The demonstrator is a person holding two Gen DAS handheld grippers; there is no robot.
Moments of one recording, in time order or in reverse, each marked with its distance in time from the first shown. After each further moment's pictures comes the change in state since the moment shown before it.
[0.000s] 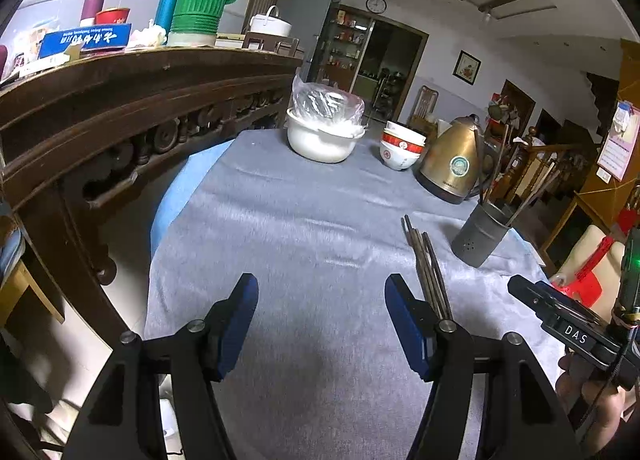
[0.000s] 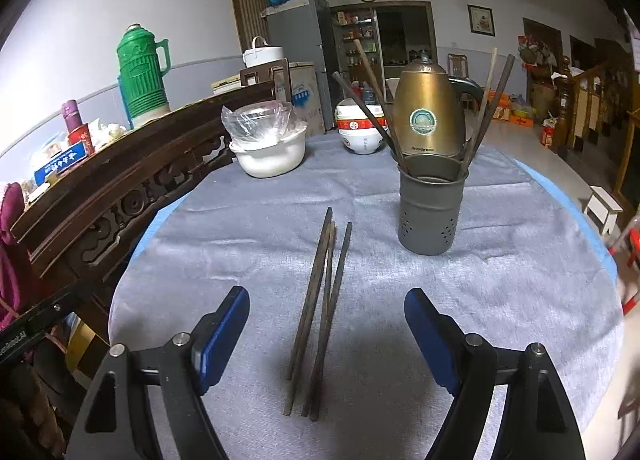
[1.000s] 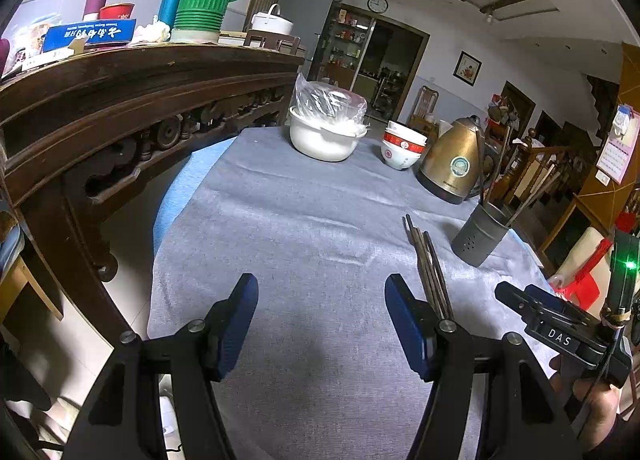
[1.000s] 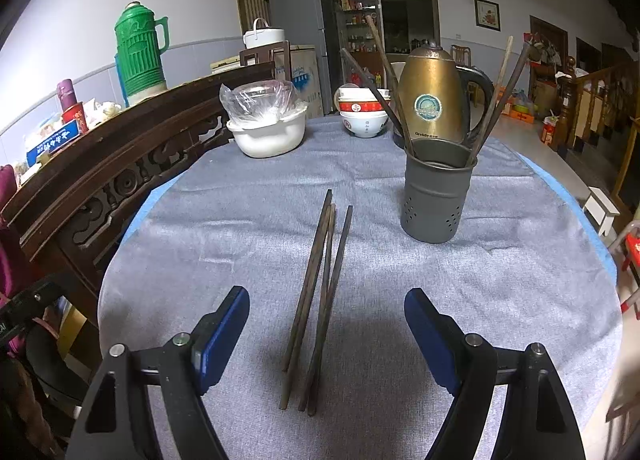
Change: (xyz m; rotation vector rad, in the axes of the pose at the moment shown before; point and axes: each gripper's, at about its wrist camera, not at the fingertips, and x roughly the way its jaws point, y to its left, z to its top) left arm 0.000 0.005 -0.001 -0.007 0.003 -0.005; right arm 0.013 0.007 0.000 -0.034 0.057 -0.020
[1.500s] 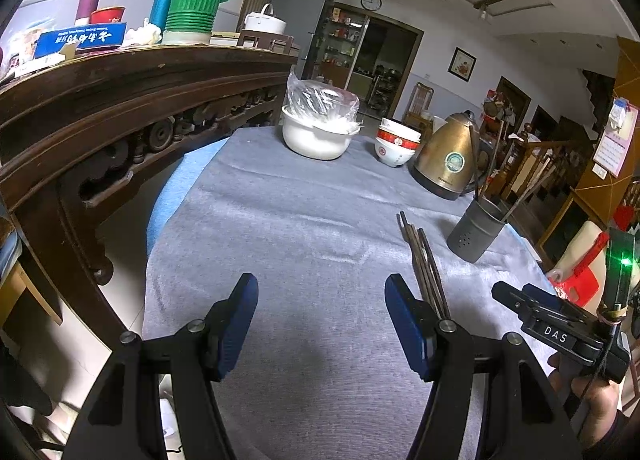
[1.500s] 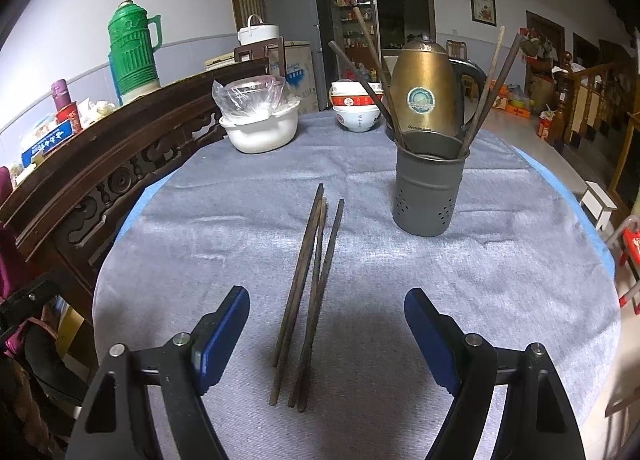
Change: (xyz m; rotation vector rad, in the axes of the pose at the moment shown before) left arm 0.001 -0.007 -0.001 0.021 0.004 -0.011; right arm 0.003 -0.009 -0.002 0.015 0.016 -0.013
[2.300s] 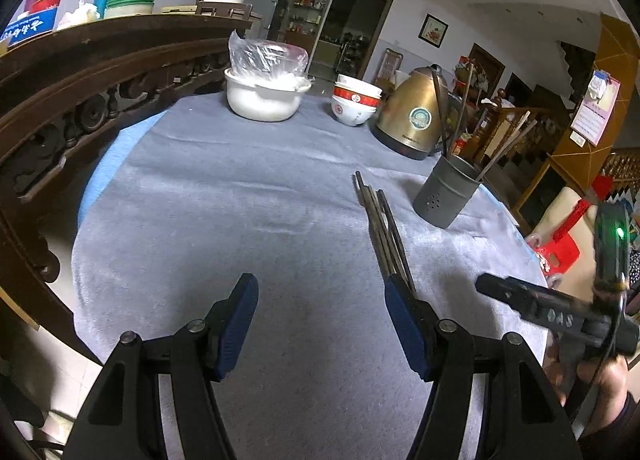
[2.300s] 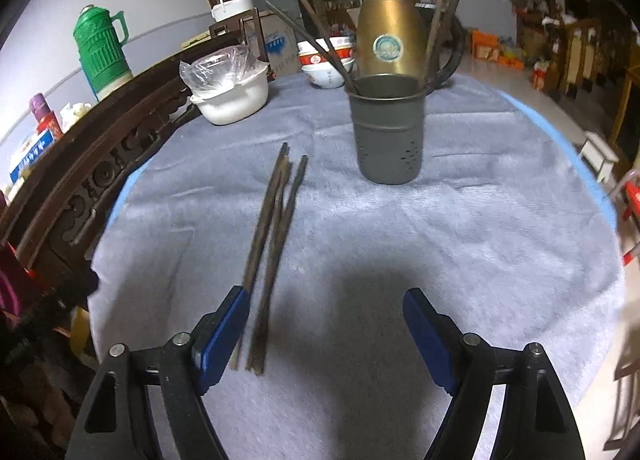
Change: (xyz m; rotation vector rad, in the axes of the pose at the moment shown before) left arm 0.050 -0.045 -0.009 0.058 0.128 -0.108; right arm 0.019 -0.048 -0.003 0.115 0.169 0.056
